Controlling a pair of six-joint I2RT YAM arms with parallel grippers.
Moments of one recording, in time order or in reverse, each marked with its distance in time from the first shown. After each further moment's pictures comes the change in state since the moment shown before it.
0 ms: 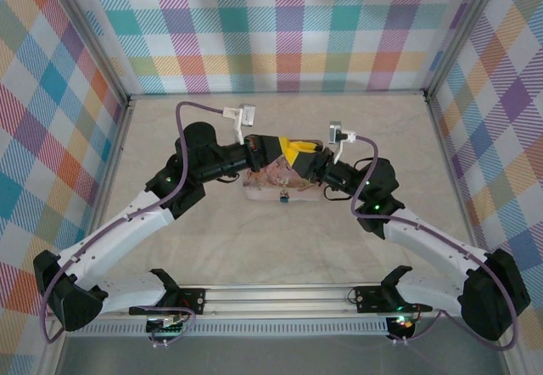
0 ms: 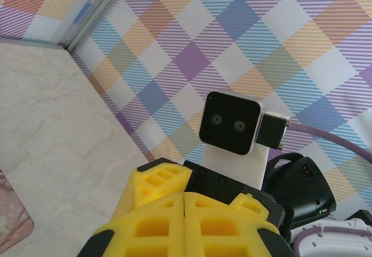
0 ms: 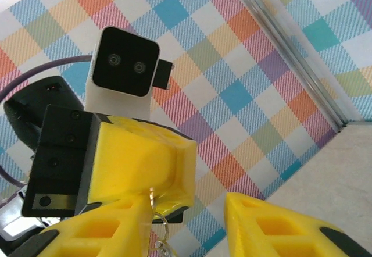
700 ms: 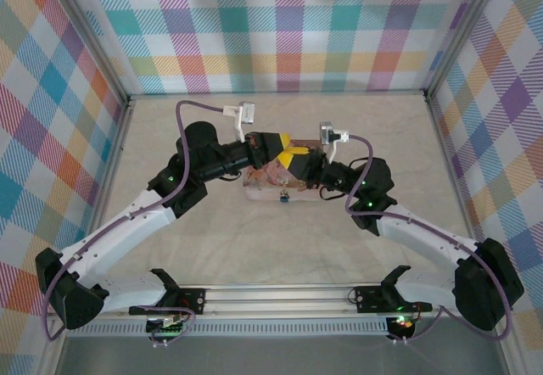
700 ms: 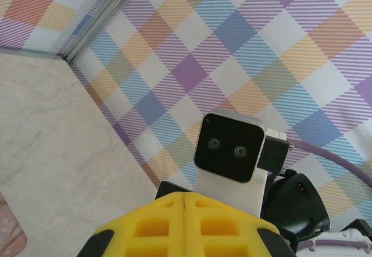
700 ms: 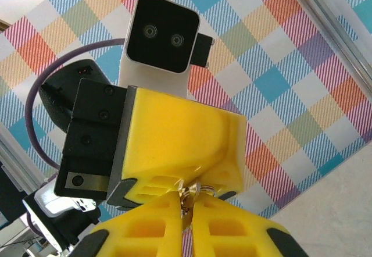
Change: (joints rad) left arm -0.004 0.017 0.000 0.057 -0.023 -0.028; right arm 0.007 0.067 0.016 0.120 -0.100 0.069
